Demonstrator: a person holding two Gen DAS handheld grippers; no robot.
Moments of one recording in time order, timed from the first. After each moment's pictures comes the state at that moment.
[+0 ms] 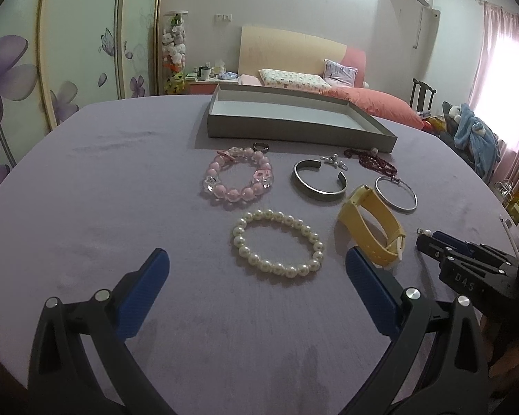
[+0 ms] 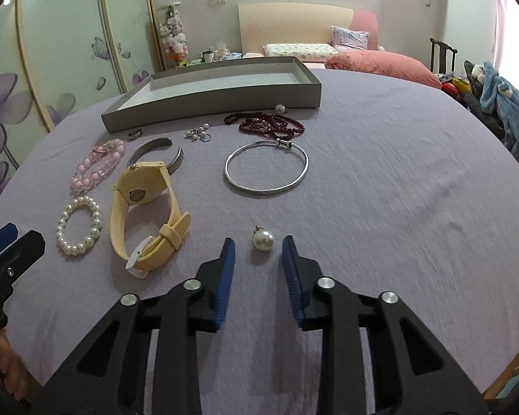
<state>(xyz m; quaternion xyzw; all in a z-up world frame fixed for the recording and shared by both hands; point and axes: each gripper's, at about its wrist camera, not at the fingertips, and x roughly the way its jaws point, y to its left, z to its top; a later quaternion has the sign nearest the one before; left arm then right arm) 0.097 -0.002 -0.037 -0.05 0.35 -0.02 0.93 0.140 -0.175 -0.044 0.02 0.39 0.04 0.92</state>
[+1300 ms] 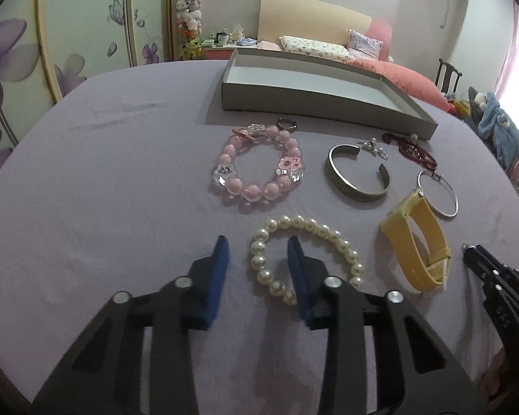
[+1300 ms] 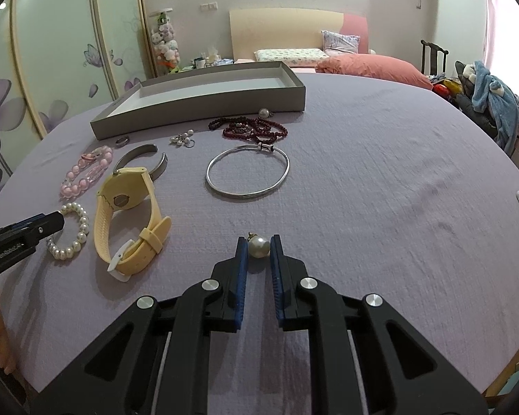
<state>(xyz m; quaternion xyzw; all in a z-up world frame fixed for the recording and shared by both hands) 0.147 0.000 -0.055 -0.04 0.42 0.02 0.91 0.145 -0.188 -0.047 0.03 0.38 0.03 0.92</state>
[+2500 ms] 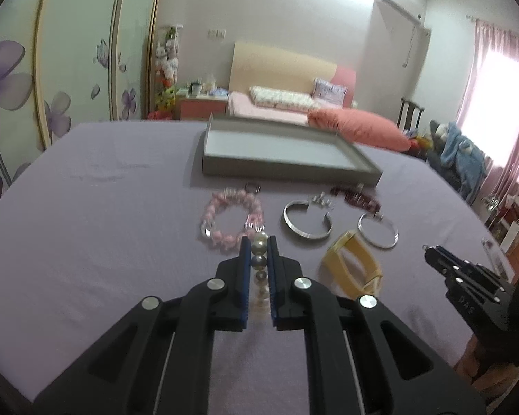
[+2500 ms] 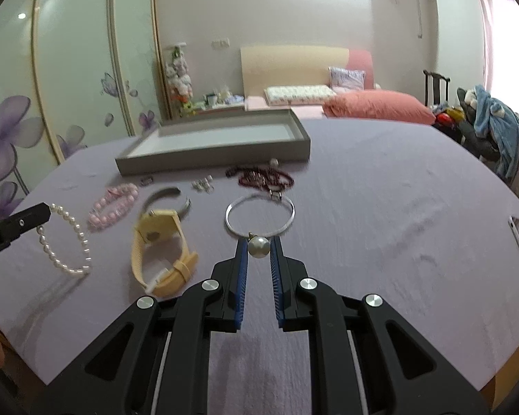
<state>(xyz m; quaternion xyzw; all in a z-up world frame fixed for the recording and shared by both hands) 0.099 0.009 0.003 -0.07 0.31 -0.05 0.95 0.124 -0.189 -0.014 0.03 0.30 0.05 0.95</state>
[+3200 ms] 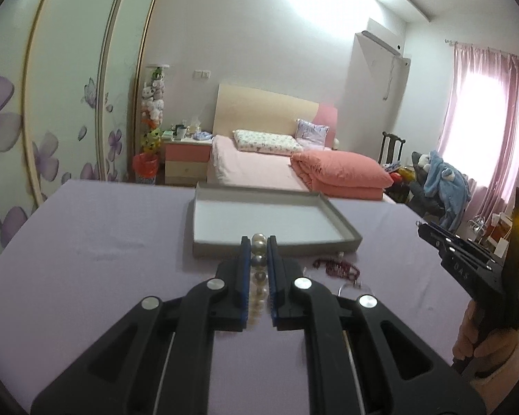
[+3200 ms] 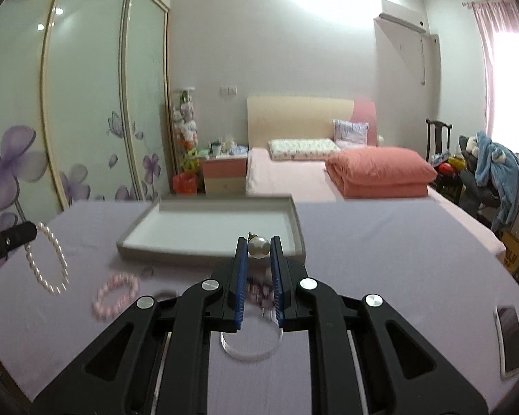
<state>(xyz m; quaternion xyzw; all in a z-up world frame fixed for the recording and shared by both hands) 0.133 0.019 0.079 -0.07 0.22 -0.08 0.97 0.178 -0.199 0.073 0.01 0.19 0.06 0.98</state>
